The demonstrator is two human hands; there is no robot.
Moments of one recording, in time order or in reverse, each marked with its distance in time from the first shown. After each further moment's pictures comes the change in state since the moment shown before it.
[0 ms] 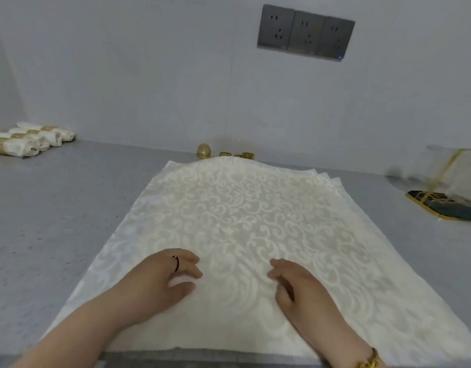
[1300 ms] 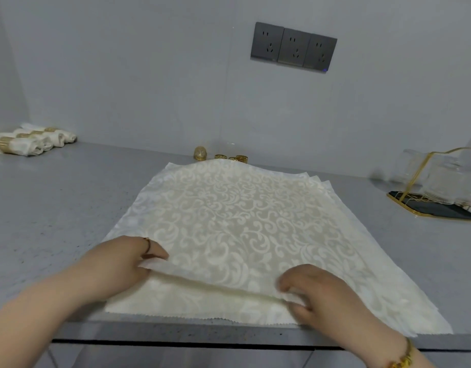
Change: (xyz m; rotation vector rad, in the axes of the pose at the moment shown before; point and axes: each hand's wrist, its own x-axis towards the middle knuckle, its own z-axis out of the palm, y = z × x) left_hand -0.040 0.008 -0.042 0.295 -0.067 -0.166; right_hand -0.041 0.000 -0.049 -0.198 -0.197 -0.260
